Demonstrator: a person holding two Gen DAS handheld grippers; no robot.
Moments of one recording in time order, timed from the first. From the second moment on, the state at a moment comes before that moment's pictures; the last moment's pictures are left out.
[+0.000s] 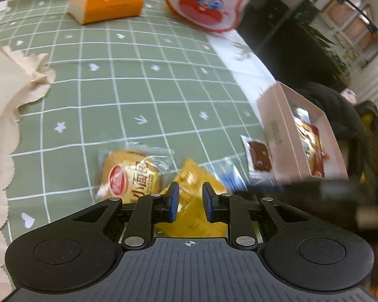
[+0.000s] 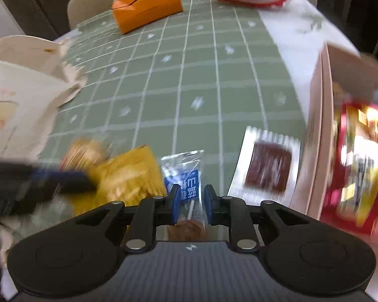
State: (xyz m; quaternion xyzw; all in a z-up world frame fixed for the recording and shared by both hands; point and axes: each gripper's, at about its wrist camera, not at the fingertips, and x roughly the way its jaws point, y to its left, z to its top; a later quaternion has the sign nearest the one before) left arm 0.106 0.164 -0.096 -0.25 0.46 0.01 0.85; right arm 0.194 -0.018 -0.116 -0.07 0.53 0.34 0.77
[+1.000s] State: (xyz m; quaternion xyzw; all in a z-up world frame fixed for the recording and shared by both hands) left arm 0.123 0.134 -0.072 -0.23 0.44 -0.03 0.87; right arm 0.177 -0.015 -0.105 -0.12 0.35 0.27 0.89
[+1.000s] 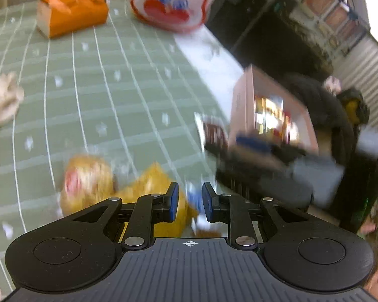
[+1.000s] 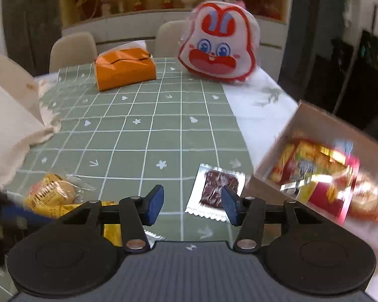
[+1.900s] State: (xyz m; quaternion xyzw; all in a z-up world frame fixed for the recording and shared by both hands) left arm 0.219 0.067 -0.131 -0.07 0.50 -0.20 0.84; right arm 0.111 -0.164 -0.124 0.03 0.46 0.14 0.88
